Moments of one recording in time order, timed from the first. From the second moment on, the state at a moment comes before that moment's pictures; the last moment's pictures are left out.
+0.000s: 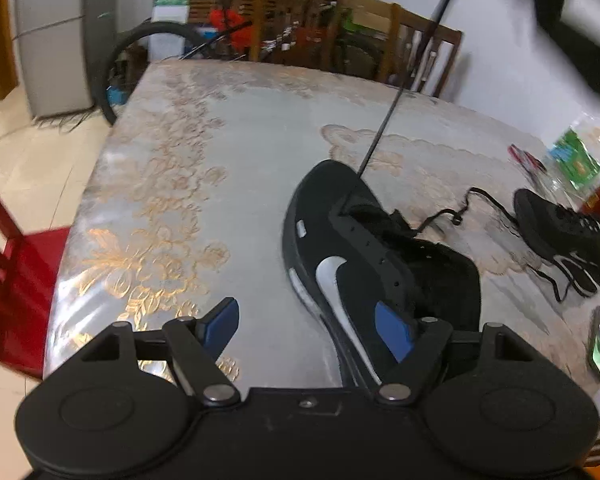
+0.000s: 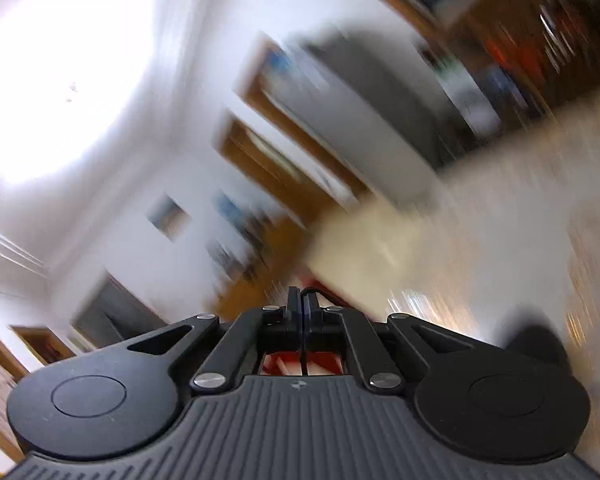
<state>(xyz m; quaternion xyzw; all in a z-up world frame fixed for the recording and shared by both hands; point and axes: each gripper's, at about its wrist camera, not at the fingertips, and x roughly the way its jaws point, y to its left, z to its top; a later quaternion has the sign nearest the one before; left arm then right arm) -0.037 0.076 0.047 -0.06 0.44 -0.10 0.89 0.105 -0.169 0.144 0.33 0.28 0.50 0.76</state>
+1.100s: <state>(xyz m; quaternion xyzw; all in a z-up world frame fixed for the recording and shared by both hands) 0.014 0.002 0.033 0.16 0.41 -0.11 0.89 0.103 -0.103 0.363 0.23 0.14 0.56 0.79</state>
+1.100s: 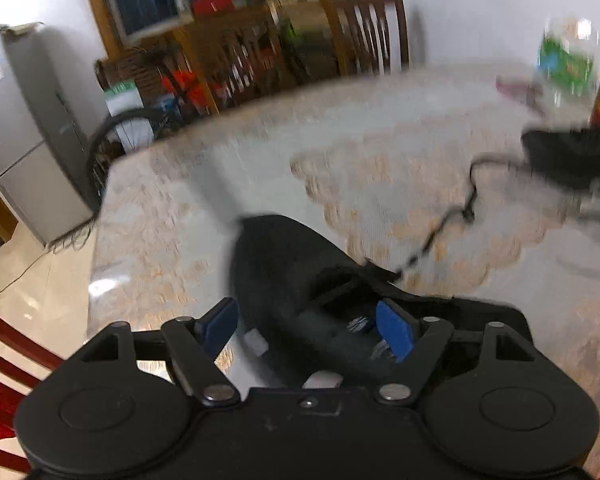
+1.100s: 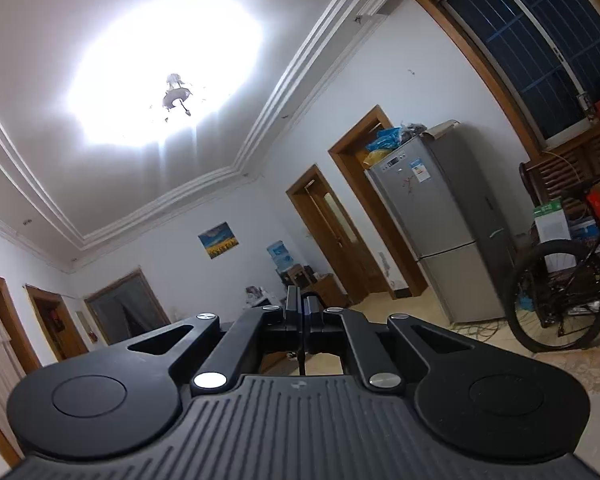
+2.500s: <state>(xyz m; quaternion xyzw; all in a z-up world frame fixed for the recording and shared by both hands) -0.052 0.029 0.064 0.04 0.41 -0.04 0.91 0.076 -0.201 -0.012 0.04 0.47 0.29 0.83</state>
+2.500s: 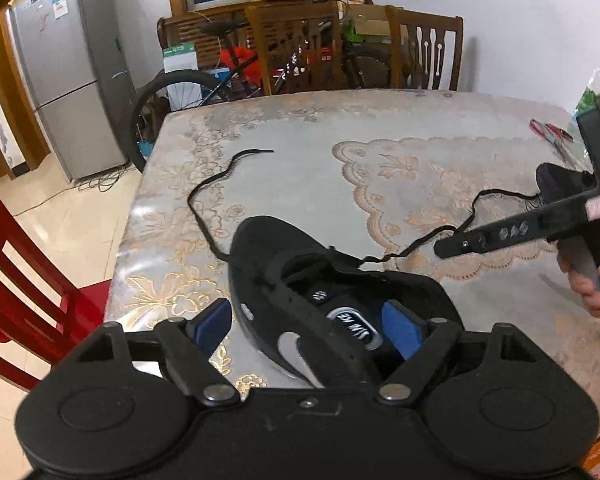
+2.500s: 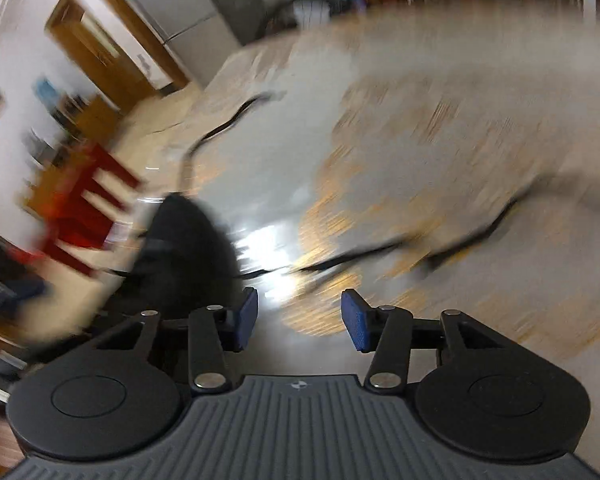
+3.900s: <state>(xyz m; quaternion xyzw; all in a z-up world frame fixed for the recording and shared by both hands) -0.106 0.071 0.029 0.15 0.42 0.19 0.87 0.056 -0.264 0.098 0.21 0.41 0.42 0.78</state>
